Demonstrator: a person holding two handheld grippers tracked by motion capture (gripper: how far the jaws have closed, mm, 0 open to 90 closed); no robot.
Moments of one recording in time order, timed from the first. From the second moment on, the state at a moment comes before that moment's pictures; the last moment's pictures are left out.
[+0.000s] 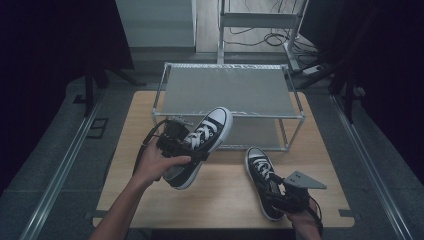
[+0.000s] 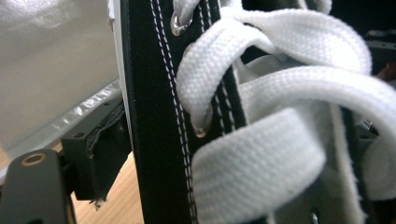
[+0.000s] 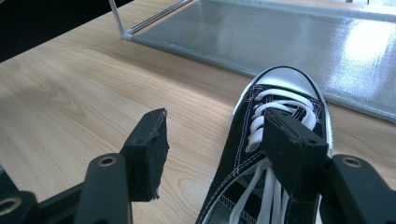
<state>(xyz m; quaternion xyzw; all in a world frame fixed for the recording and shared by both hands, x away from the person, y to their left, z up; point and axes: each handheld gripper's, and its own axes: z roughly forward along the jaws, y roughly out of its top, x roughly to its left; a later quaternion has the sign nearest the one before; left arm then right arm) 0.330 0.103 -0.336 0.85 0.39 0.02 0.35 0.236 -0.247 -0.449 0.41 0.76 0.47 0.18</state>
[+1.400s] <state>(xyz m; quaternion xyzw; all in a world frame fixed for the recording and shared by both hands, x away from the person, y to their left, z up) 0.376 0.093 -0.303 0.84 0.42 0.03 0.35 0.238 -0.249 -0.451 0.41 0.76 0.47 0.18</state>
